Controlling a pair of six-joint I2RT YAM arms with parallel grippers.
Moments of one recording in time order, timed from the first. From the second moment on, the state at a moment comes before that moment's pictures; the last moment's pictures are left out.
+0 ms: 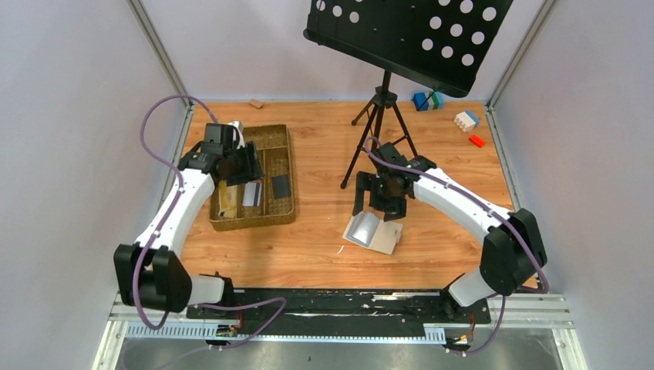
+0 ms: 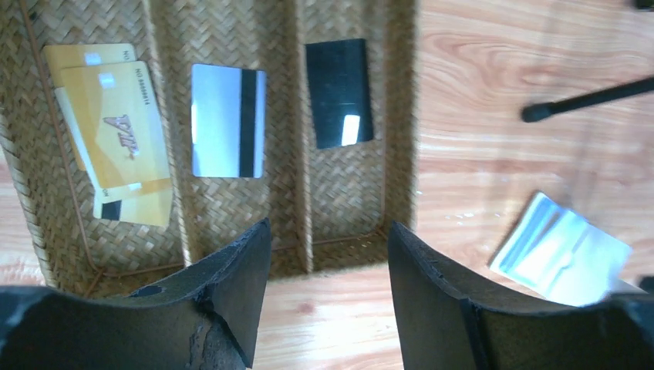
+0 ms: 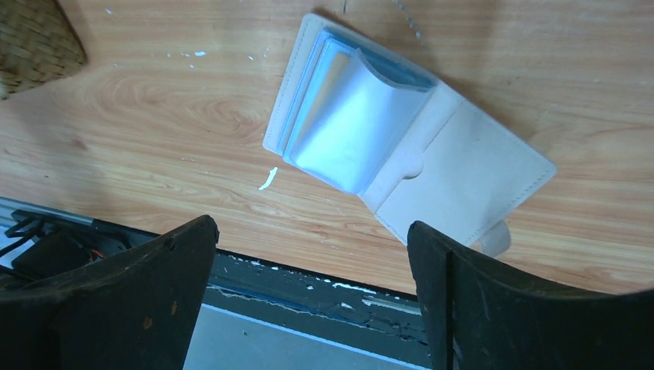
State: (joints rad) left arm -0.12 1.35 1.13 -0.72 0.10 -0.35; right arm 0.58 1.49 1.18 -0.86 -0.11 0.69
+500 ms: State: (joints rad) left arm -0.59 1.28 0.99 -0.57 0.25 -0.49; right arm 0.55 1.41 0.84 -0.77 -0.14 0.76
